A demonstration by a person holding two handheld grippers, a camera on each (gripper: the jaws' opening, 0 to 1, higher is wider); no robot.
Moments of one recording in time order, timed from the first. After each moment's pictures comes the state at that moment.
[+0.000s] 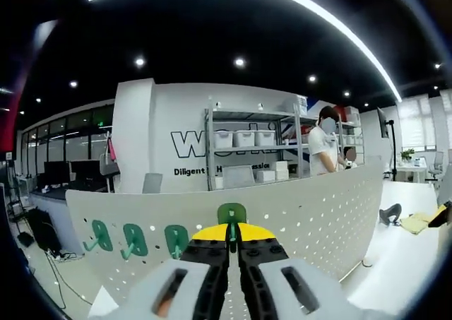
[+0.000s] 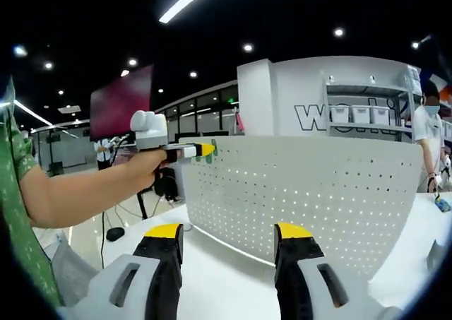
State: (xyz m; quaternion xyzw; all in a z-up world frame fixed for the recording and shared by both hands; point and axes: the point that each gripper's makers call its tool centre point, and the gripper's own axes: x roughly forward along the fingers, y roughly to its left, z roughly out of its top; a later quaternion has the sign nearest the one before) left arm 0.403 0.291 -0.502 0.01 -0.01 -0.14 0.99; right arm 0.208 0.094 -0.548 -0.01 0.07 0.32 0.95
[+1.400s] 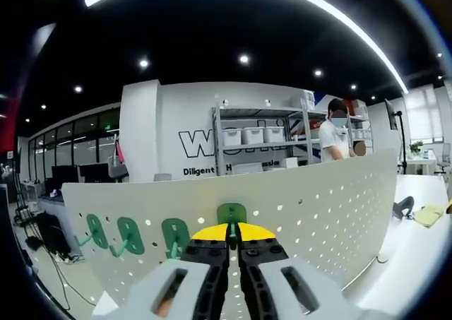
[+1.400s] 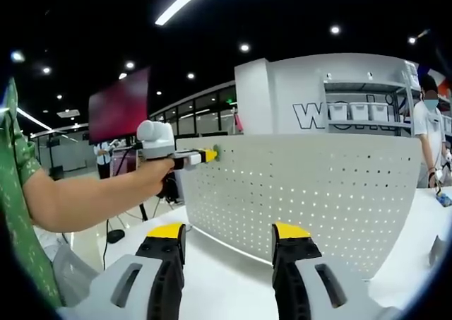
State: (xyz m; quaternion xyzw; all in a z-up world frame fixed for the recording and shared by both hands) left arm 0.419 0.292 -0.518 0.03 -0.01 -0.11 0.99; right arm 0.212 0.091 -0.549 0.00 0.07 0.32 0.95
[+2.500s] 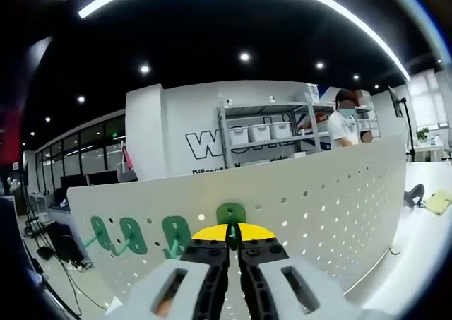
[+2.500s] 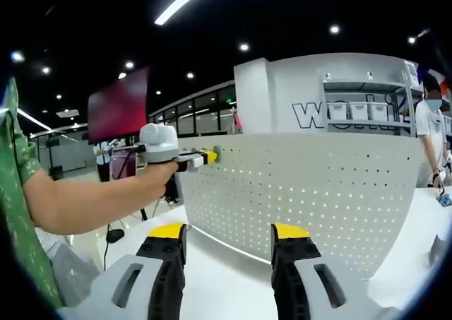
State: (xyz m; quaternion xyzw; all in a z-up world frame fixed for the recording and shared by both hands) left arm 0.428 0.293 -0.524 0.07 -0.01 -0.08 0.99; right arm 0.212 0.089 -0.551 0.00 0.07 0.32 0.95
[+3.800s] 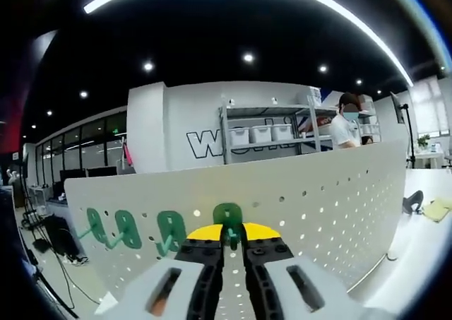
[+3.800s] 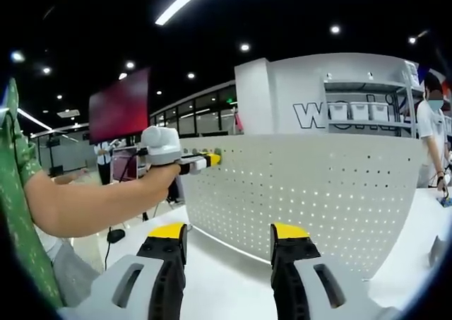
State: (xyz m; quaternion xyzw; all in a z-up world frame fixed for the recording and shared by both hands) left arm 0.420 0.289 -0.528 0.04 -0.02 -0.08 1.00; right arm 0.209 0.090 -0.549 0.00 0.07 0.32 0.94
